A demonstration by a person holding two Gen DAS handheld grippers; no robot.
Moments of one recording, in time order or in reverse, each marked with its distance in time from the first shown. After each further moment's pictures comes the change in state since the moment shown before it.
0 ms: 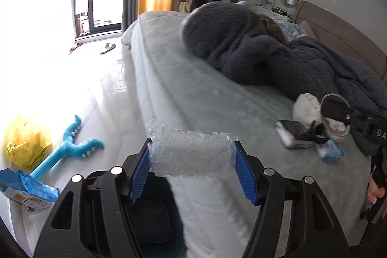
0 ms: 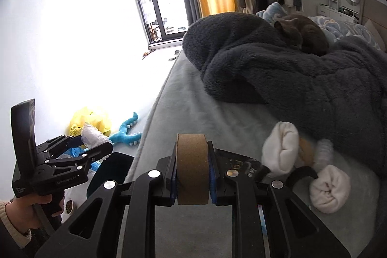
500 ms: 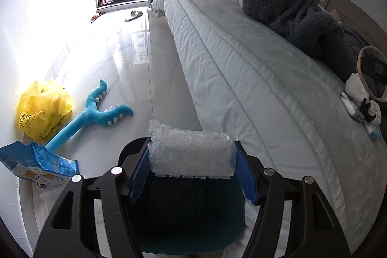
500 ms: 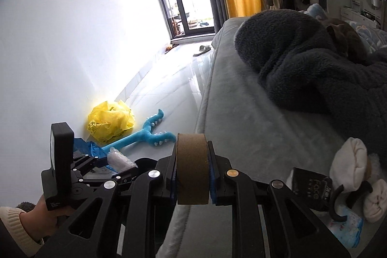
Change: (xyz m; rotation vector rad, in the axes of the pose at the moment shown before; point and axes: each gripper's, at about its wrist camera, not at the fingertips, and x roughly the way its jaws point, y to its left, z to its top) left arm 0.026 0.094 -0.042 -0.066 0.177 0.095; right arm 0.052 0.084 0.014 -0.043 0.029 0.113
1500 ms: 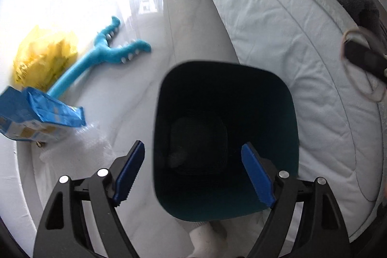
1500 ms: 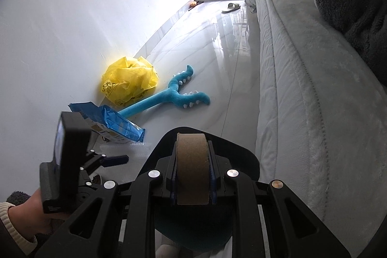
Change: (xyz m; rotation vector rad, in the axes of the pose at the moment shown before) left arm 0.035 0.085 -0.050 -0.076 0.277 0.008; right arm 0.130 0.090 -0.032 -0.038 0.258 0.100
